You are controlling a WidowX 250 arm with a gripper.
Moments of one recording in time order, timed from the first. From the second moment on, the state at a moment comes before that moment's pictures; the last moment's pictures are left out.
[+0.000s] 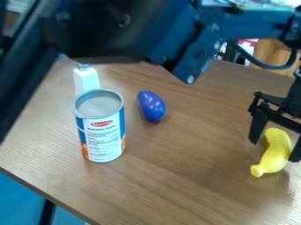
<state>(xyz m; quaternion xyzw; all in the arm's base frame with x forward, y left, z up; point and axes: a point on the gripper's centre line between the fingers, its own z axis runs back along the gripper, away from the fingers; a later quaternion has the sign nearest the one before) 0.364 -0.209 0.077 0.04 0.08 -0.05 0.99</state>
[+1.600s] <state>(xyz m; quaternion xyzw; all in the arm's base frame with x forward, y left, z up) 0.238 -0.285 0.107 -0.04 0.07 -0.16 0.98</state>
